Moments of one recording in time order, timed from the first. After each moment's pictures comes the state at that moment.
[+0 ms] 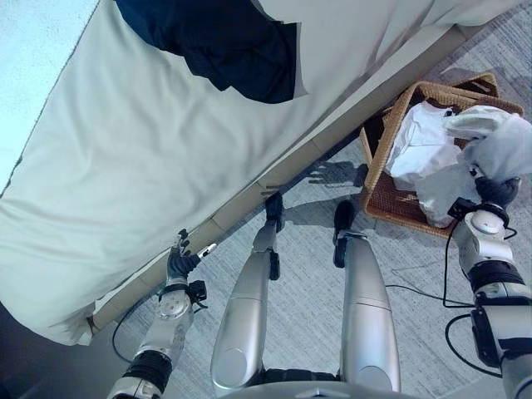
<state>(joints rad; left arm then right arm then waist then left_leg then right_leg) -0.07 0.30 -0.19 0.51 -0.41 -0.24 0.35 -0.59 -0.65 -0.03 0.92 0.48 -0.19 -0.50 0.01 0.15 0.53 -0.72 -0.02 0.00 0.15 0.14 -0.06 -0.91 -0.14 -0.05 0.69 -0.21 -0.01</state>
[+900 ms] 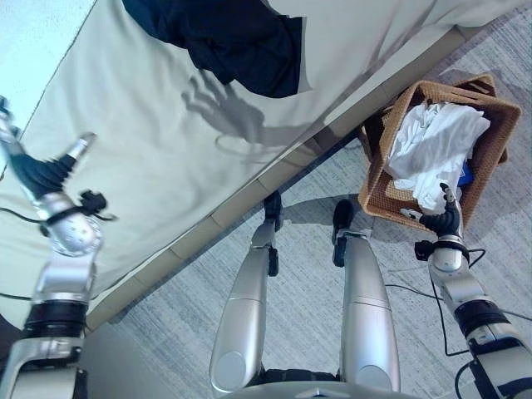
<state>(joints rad) -0.30 0.85 0.13 0.24 -0.06 -0.27 0.72 -0.29 -0.65 0.23 0.69 0.05 -0.18 -0.41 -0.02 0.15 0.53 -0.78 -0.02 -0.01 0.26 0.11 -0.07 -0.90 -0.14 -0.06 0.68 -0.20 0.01</state>
